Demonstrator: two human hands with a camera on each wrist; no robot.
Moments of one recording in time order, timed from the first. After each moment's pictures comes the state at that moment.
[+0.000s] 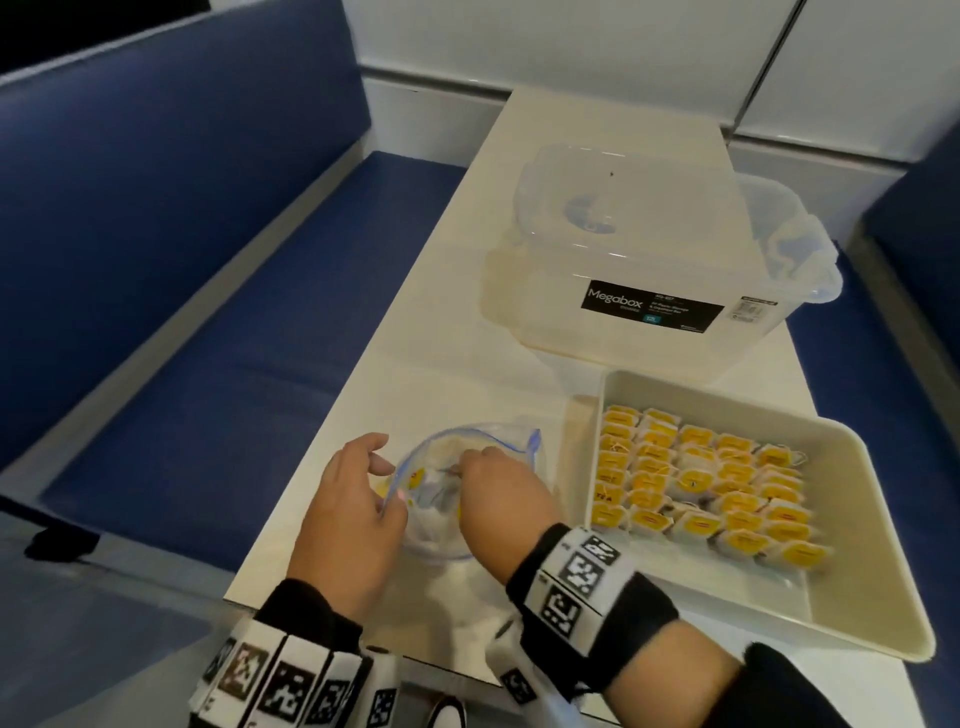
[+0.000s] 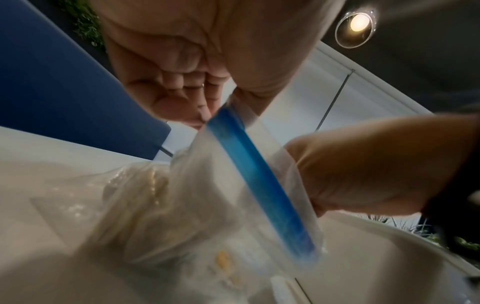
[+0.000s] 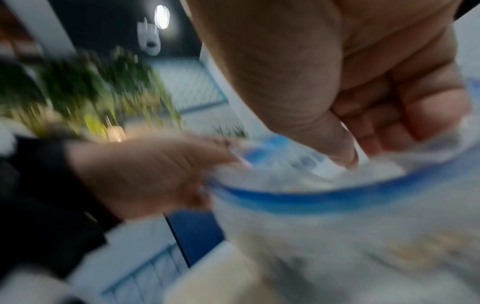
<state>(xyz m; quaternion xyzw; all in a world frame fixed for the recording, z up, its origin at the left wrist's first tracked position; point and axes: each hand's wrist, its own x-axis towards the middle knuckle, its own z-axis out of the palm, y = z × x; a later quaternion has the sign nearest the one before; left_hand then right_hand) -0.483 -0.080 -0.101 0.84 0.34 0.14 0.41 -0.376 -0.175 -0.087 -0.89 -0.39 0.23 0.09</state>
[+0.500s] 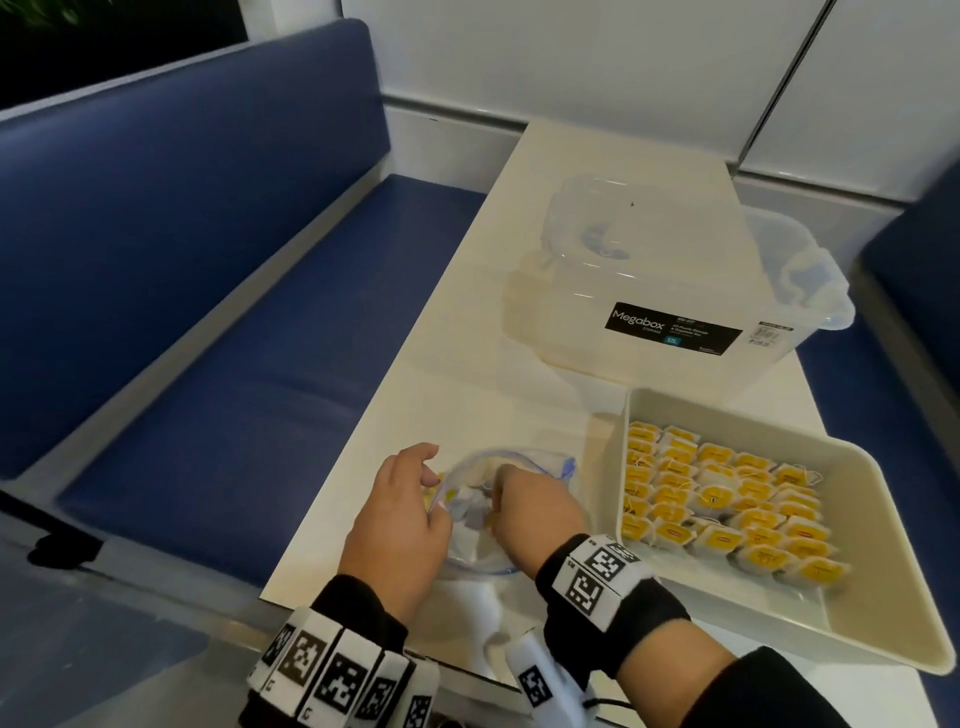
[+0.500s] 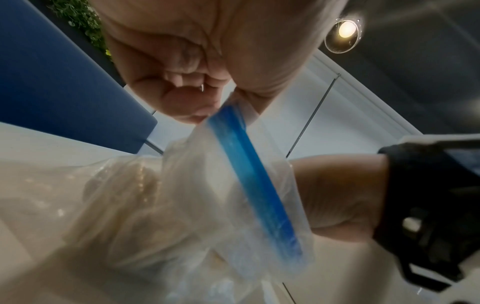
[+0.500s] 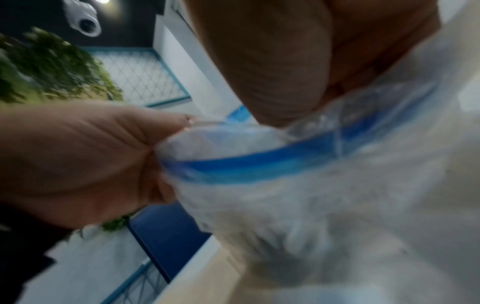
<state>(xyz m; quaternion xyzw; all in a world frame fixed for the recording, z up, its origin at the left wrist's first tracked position) -0.488 -0.080 -0.099 0.84 0.31 0.13 0.42 -0.377 -0.172 -0.112 -0.92 -0.33 0.20 0.08</state>
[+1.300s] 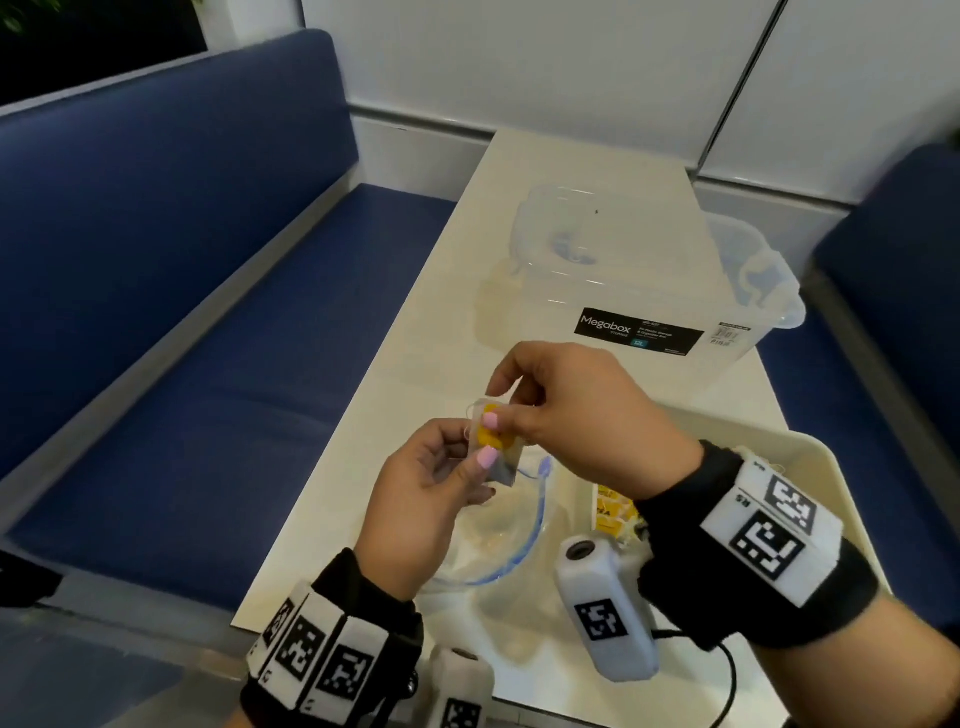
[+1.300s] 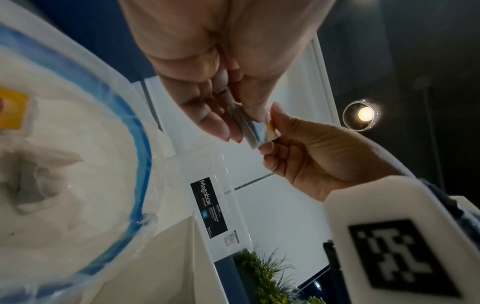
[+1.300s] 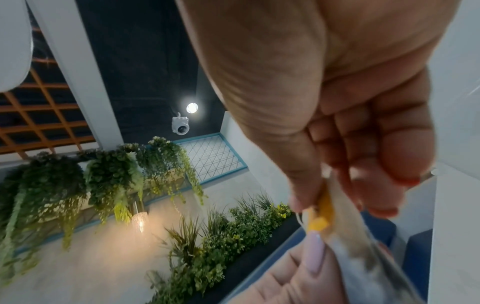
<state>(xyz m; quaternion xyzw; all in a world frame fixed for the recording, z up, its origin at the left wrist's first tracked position) -0.455 -0.096 -0.058 0.62 0.15 0.18 0.75 -0.351 -0.189 0.025 -0.87 -0.39 0.12 0.28</state>
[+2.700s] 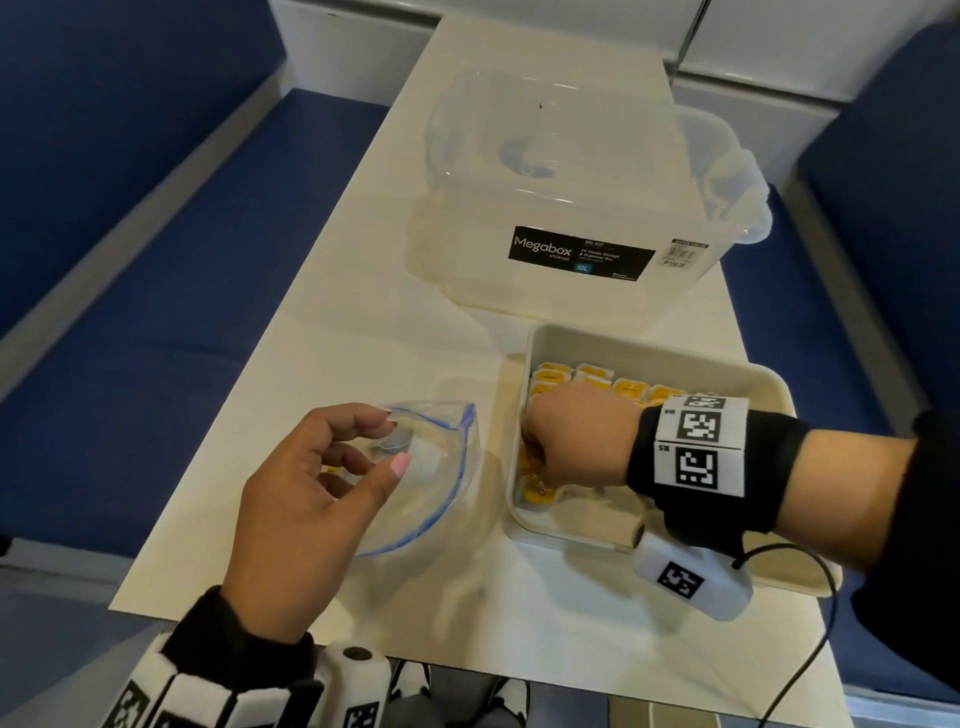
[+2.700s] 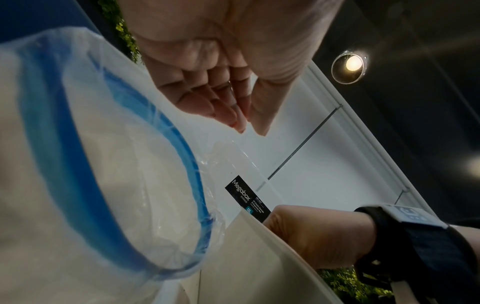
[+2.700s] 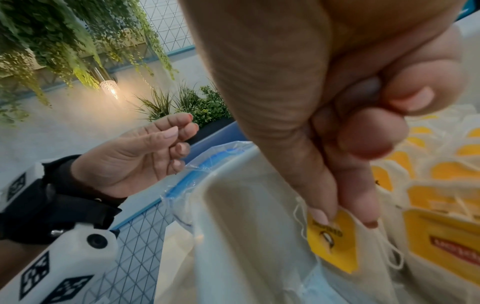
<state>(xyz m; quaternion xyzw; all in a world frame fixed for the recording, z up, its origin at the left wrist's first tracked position) -0.462 -0.118 -0.080 0.76 0.23 0.22 0.56 -0.286 -0.256 -0.054 -0.84 -0.45 0.26 -0.11</state>
